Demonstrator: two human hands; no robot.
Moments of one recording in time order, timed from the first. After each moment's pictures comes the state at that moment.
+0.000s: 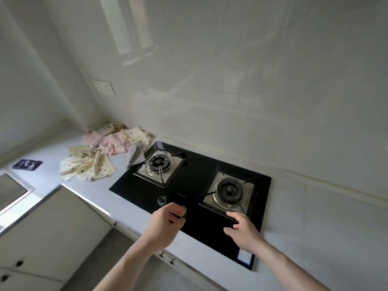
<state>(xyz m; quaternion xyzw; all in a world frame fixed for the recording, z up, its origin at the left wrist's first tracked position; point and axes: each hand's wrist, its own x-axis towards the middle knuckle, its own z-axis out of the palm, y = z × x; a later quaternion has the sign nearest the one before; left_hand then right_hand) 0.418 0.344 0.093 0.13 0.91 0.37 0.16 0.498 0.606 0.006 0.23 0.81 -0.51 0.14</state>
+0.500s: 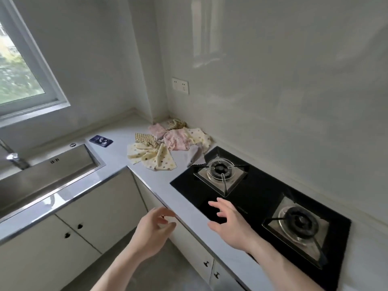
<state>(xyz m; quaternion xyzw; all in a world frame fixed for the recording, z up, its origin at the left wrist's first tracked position) 0.397 0.079 0.111 -0.01 0.89 0.45 0.06 0.385 0.344 0.108 -0.02 0.87 -0.47 0.17</state>
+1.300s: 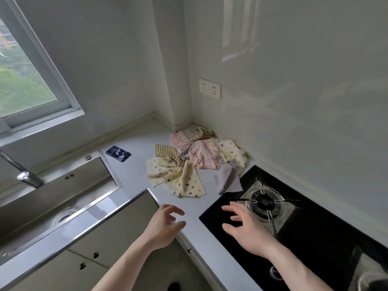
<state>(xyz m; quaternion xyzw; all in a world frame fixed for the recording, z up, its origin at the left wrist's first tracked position) 0.154 -0.022 0.077 -0.03 0.91 0.38 0.13 0.154 0.267 0.079 -0.05 0.87 -0.46 0.18</state>
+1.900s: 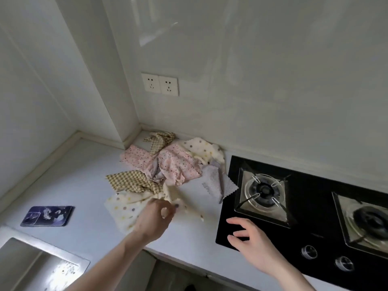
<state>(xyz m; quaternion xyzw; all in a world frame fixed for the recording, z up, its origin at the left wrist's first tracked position) -0.121 -0.133 0.043 0.27 0.92 0.26 0.13 0.085 0.107 0.057 0.26 0.82 -0.51 0.09</state>
